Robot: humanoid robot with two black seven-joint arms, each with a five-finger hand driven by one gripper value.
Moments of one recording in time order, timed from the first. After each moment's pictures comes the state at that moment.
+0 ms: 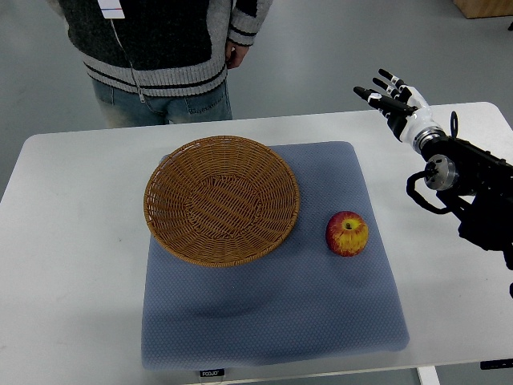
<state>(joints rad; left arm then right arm) -0.05 0.00 -0.09 -0.16 0.08 0.01 0.13 0.88 -0.22 0.54 0.52 -0.04 0.00 0.29</state>
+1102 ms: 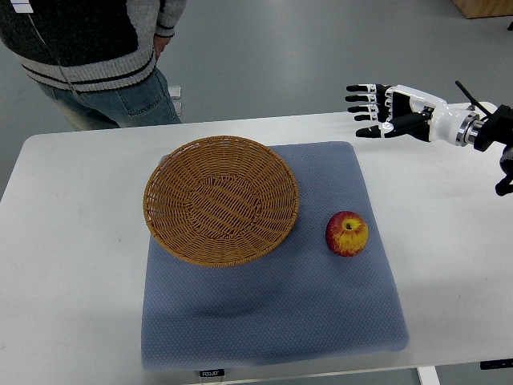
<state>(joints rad) -0.05 0.00 -0.09 -0.16 0.08 0.01 0.13 0.89 -0.51 0.52 0.70 -0.66 0.61 0.30</state>
